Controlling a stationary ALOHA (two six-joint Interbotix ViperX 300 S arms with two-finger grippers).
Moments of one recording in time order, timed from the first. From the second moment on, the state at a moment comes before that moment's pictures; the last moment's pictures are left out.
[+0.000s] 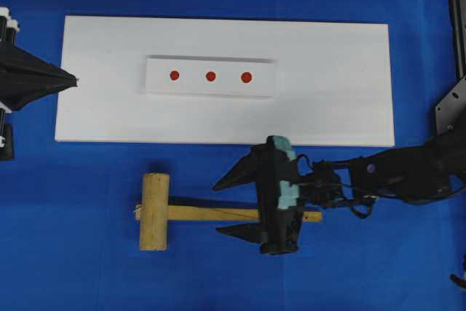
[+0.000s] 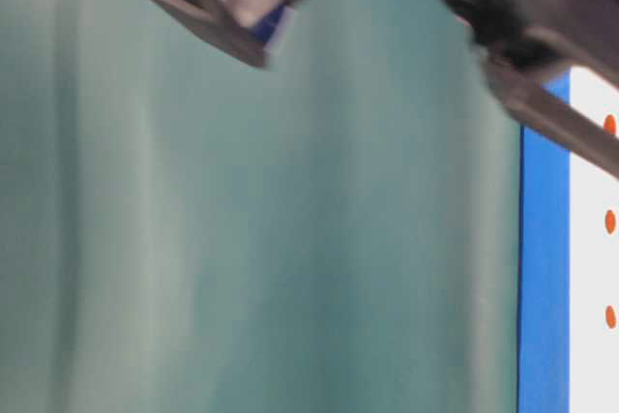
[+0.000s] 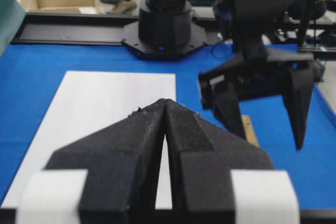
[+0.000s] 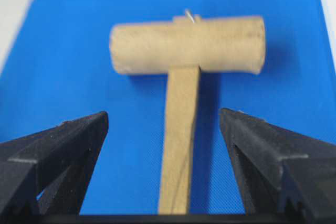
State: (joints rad) left arm 0.00 -0.96 1.19 -0.02 -0.24 -0.01; right arm 0.33 0.17 0.67 0.39 -0.42 0.11
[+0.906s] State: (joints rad) left arm 0.00 -0.96 1.20 -0.02 -0.24 -0.01; right arm 0.36 0.37 0.57 0.59 -0.45 -0.06
